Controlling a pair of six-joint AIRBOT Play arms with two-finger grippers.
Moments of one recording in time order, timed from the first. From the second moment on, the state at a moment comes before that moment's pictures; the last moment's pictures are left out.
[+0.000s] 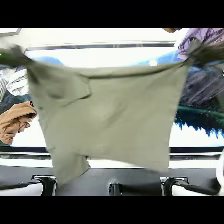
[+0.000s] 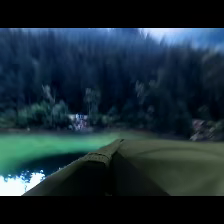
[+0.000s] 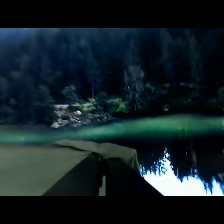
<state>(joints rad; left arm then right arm) 0.07 -1.52 1.92 1.21 -1.35 -1.59 -0.08 -1.49 1.97 -1.33 1.46 1.74</state>
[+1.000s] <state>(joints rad) 0.07 -2.00 2.04 1.15 -0.92 -1.40 -0.08 -1.91 2.04 -1.38 1.08 1.71</state>
